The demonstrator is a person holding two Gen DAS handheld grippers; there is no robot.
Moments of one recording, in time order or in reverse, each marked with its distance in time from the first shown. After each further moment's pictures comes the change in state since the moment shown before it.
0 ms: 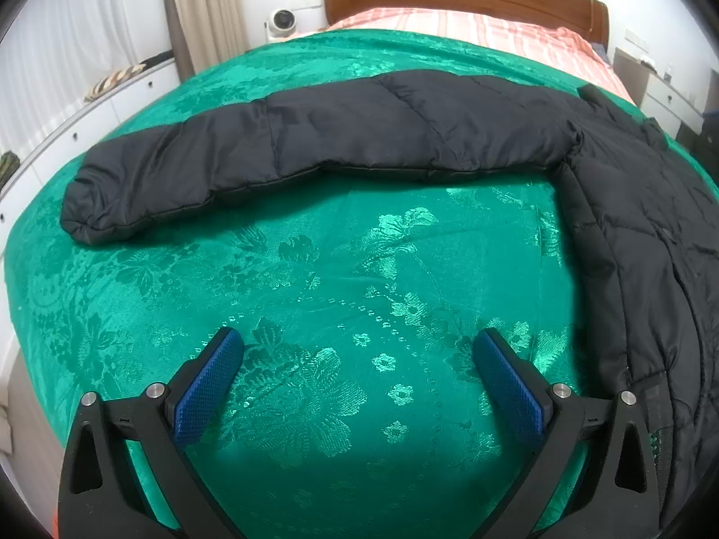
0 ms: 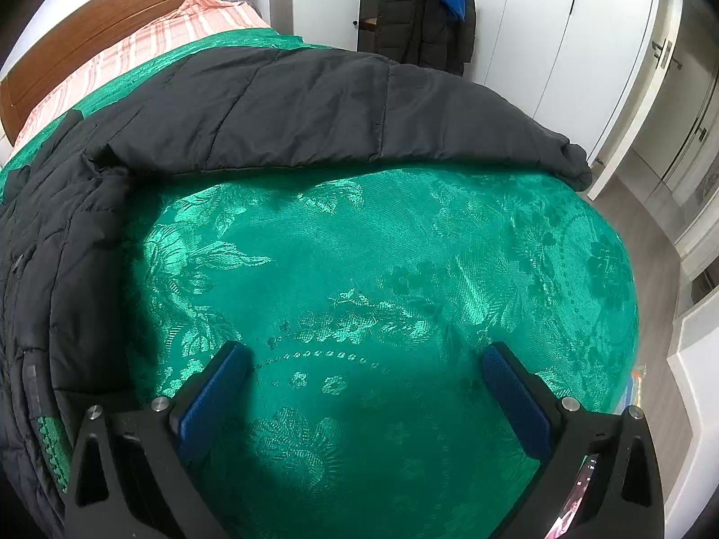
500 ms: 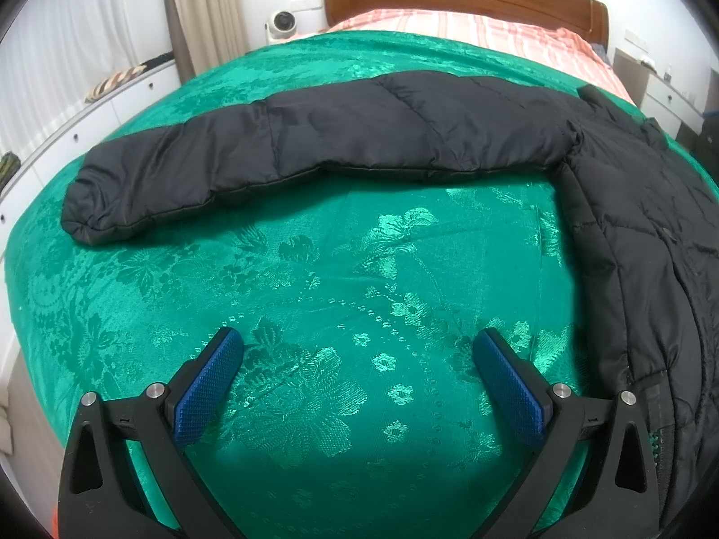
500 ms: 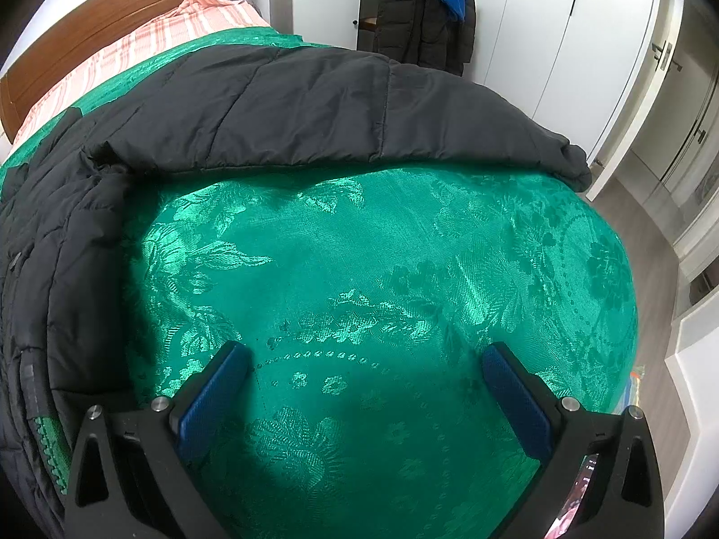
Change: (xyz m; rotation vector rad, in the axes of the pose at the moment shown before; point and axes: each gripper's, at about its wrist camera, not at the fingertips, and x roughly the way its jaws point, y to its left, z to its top) left arm 0.000 0.000 0.000 0.001 -0.002 0.000; right arm 0.000 0.001 0.002 -0.002 0.002 -0.003
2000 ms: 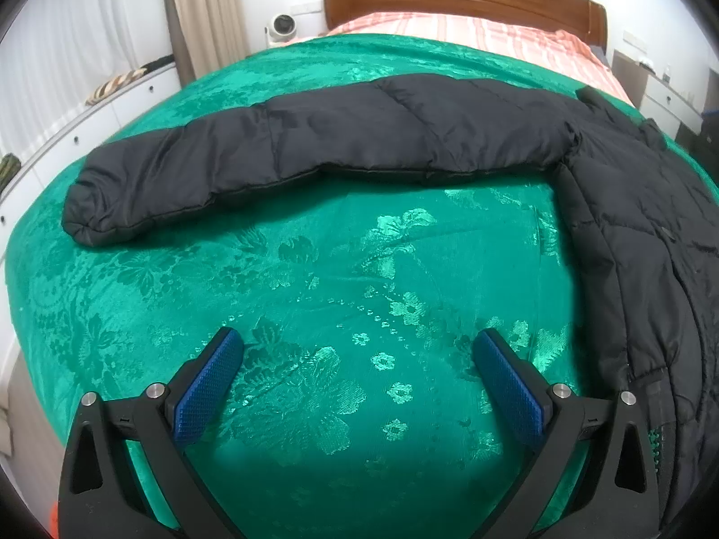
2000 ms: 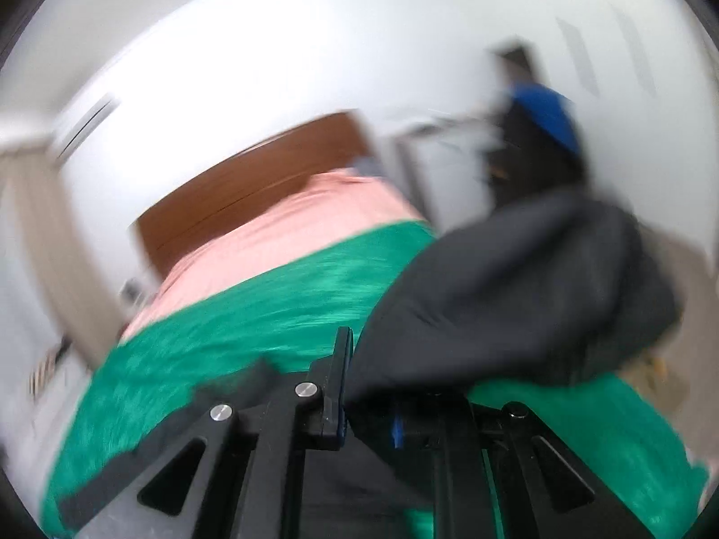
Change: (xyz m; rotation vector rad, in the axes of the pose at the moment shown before) left arm 0.003 0.001 0.001 0.004 -0.017 0.000; right arm -0.161 0.043 0.224 -0.004 -0.509 0.553
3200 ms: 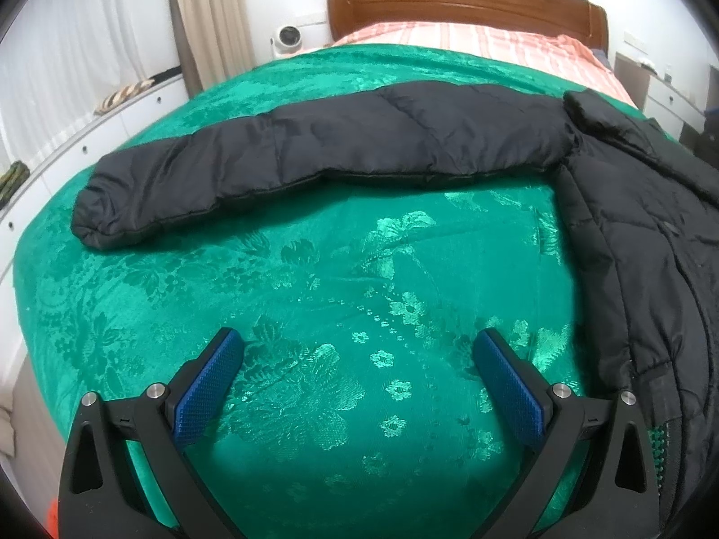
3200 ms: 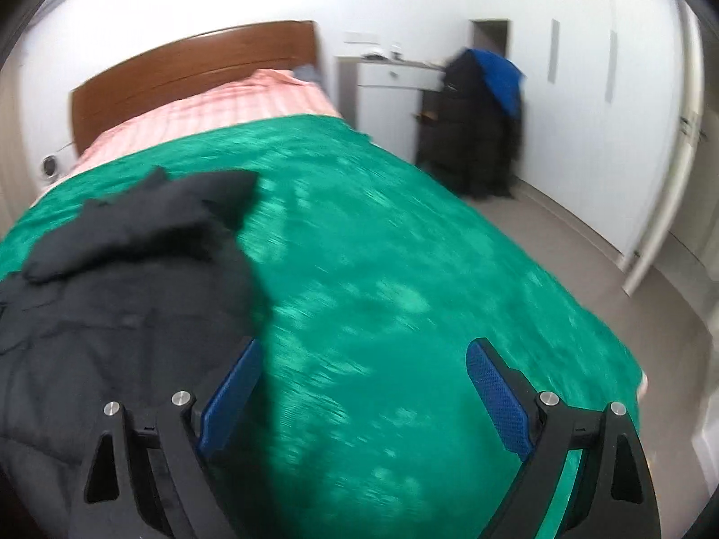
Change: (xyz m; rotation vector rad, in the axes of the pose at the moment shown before) left arm -0.005 -0.008 -0.009 0.006 -0.045 0.034; right arm -0.042 -0.091 -0.199 -0.122 0.229 -0.394
